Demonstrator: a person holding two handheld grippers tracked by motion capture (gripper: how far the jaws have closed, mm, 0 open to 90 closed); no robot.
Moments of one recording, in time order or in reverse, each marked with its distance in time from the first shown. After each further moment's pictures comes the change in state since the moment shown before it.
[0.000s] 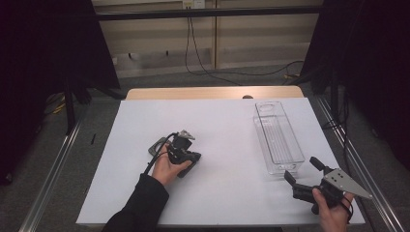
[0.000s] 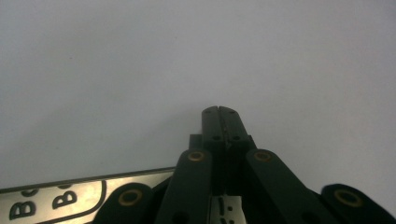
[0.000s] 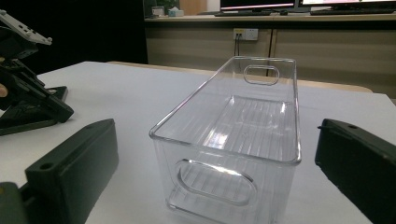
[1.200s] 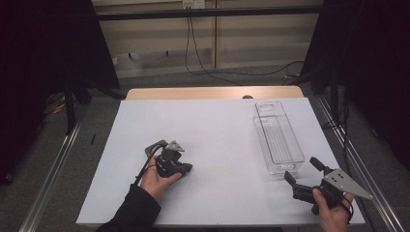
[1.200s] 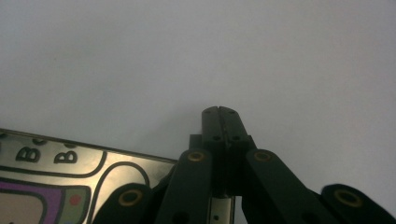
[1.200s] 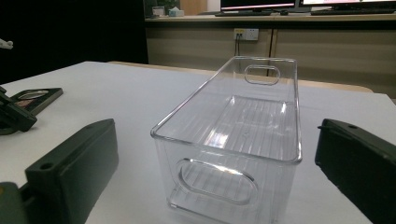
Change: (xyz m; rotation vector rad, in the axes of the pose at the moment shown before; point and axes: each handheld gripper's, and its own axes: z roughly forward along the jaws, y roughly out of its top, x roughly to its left) left arm -0.011 -0.040 -0.030 -0.005 -0.014 -0.006; right arm 0.000 0.000 -0.001 0.001 0.001 0.001
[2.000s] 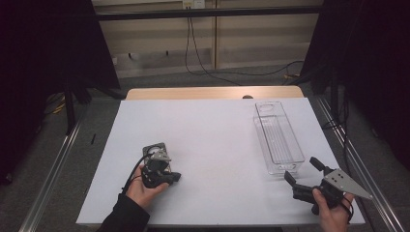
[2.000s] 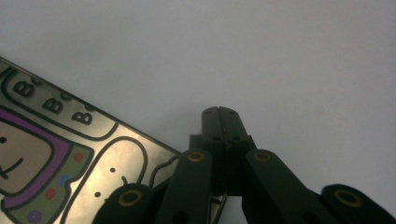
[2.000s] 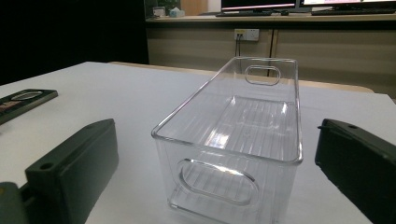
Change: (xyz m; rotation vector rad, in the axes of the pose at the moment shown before) left arm -0.002 -0.034 -0.032 0.013 0.011 -0.018; right arm 0.000 0.000 0.000 -0.001 0.003 0.000
